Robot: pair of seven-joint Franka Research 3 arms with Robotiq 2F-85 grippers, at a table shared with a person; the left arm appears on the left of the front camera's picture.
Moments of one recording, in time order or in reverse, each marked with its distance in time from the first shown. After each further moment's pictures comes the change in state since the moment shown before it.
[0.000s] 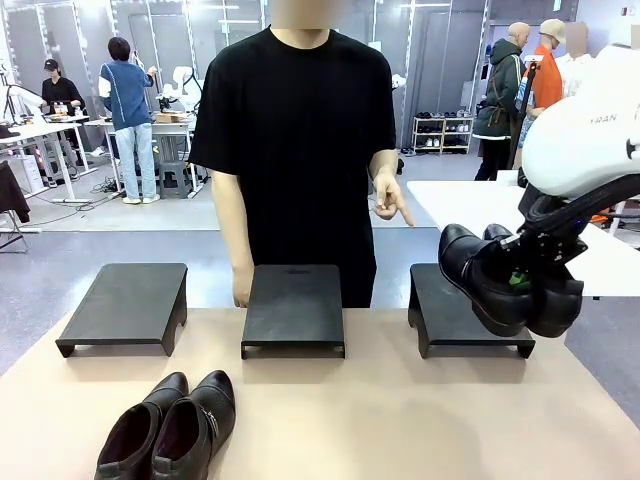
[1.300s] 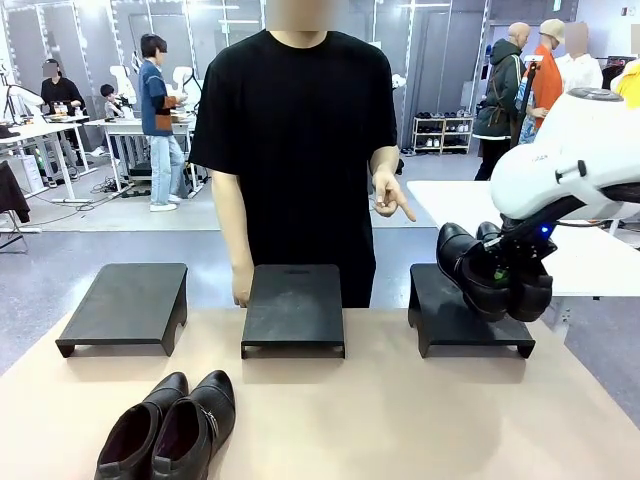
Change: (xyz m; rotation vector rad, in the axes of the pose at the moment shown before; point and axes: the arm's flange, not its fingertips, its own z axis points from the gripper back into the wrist) left arm 0.000 0.000 0.000 0.001 0.000 0.000; right arm 0.088 -0.030 -0.078 -0.043 -0.067 -0.011
